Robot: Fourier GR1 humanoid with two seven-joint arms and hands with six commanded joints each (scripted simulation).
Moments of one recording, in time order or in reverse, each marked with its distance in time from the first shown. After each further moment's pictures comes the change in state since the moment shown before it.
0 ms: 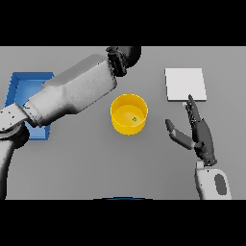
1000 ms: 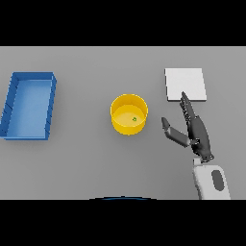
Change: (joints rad) left arm -0.012 0.358 0.641 0.485 0.734 0.316 0.245; right arm -0.046 -0.009 0.021 0.035 0.012 0.018 0.002
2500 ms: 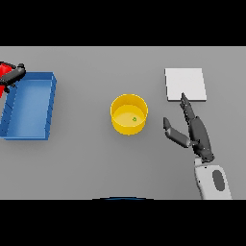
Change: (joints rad) left arm 0.834 0.220 0.019 -0.857 0.619 0.264 0.311; right arm 0.004 -0.024 0.010 0.007 0.027 0.003 -0.013
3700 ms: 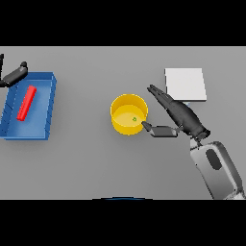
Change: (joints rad) left arm 0.008 0.016 -0.037 -0.031 -0.039 -0.008 -0.041; right arm -0.258 -0.206 0.191 0.048 0.259 0.177 0.031
